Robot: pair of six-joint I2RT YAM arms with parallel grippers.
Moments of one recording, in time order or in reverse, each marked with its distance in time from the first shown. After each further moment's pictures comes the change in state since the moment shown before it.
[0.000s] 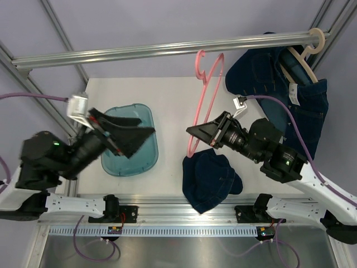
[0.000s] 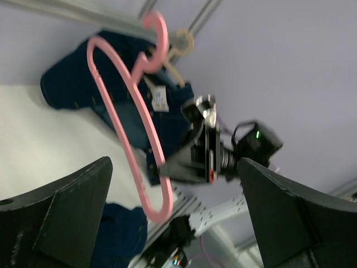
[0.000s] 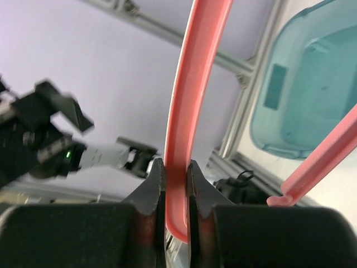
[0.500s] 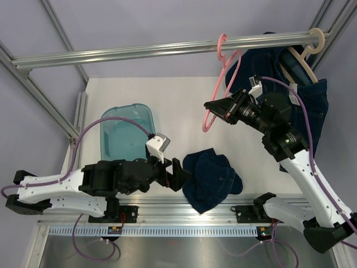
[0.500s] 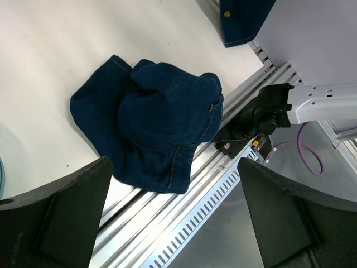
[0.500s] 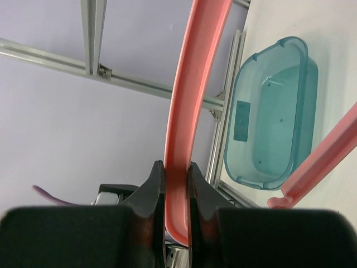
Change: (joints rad) left arm -0.059 0.092 -0.497 -0.086 0.094 -0.153; right arm -0.558 0.095 0.041 -0.020 -0.428 0.031
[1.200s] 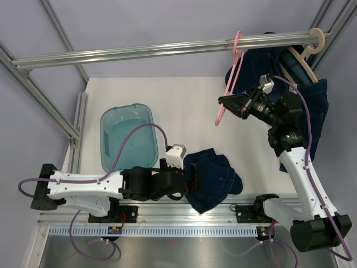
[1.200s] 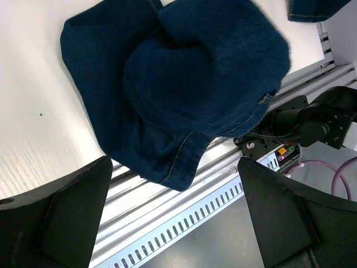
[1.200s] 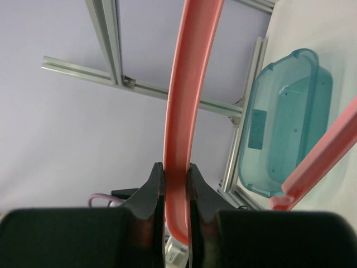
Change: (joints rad) left arm -0.026 0.259 -0.082 0.004 -0.072 -0.375; right arm -0.337 0.030 -0.146 0.276 -0.387 0.131
